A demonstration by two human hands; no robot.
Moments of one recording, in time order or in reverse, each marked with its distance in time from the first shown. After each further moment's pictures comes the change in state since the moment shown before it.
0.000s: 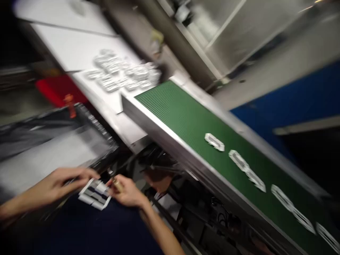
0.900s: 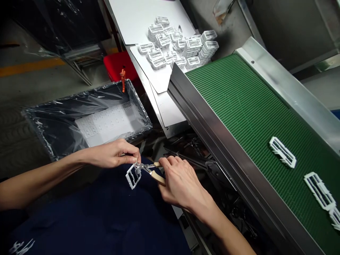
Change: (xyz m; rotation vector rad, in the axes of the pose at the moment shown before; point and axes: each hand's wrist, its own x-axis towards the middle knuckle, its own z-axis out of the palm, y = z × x) left_hand -0.007 0.002 0.007 0.076 -0.251 0.040; right_hand -0.032 -0.118 -0.033 -1.280 -0.219 0.014
